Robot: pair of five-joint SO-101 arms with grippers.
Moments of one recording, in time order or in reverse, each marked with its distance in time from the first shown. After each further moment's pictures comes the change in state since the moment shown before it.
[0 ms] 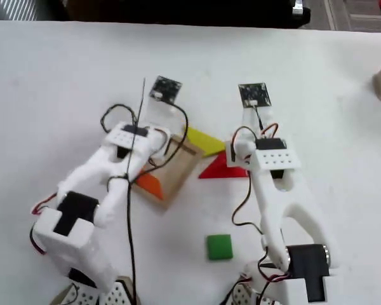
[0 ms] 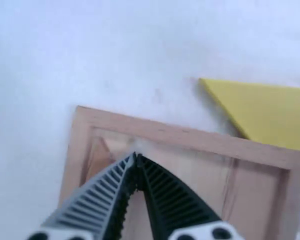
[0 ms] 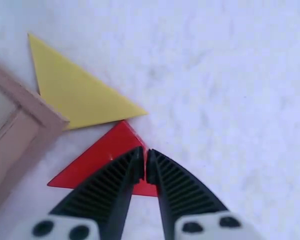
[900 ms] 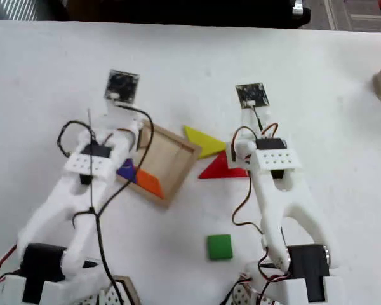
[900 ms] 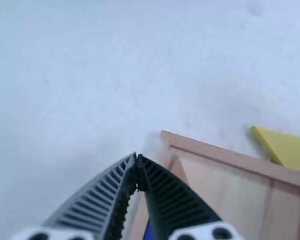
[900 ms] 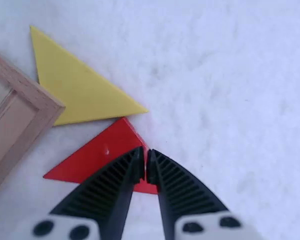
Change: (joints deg) left arm -9.2 -25.8 20.9 -14.2 -0.5; right arm 0.0 0.0 0.0 1.1 4.7
